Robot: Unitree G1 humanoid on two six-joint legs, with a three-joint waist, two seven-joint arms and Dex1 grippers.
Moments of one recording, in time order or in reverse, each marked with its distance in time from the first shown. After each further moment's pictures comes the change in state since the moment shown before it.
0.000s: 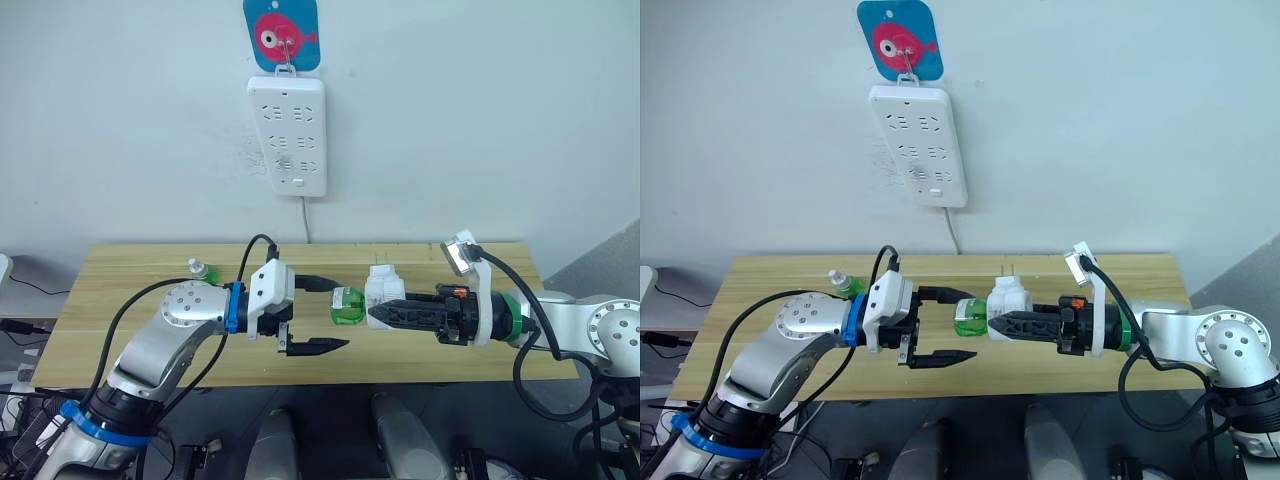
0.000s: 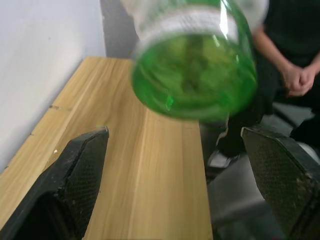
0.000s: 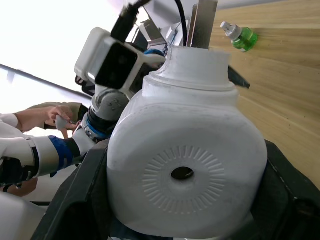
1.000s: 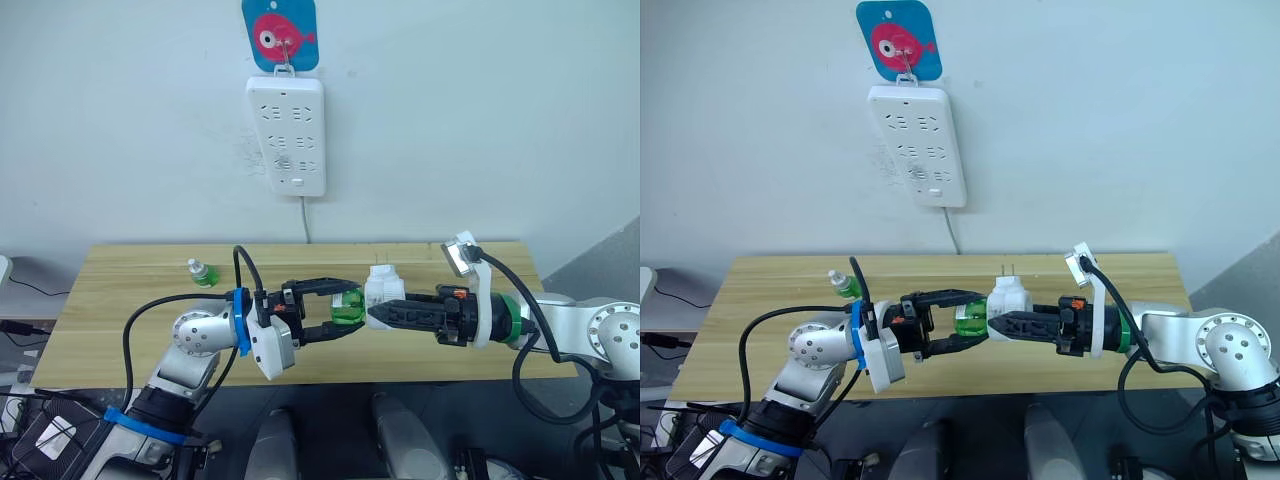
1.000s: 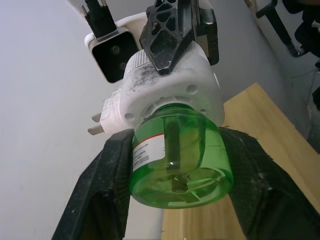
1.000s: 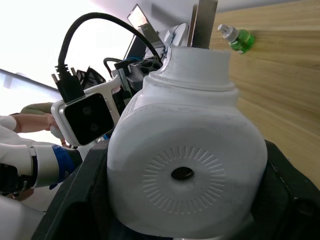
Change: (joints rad) left arm -0.008 -0.156 -0.024 0.224 0.253 -0.916 0.156; right arm 0.018 0.001 0.000 -0.020 0.008 -0.013 -0.021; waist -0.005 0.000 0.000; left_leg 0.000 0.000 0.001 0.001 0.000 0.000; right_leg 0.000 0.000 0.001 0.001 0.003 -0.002
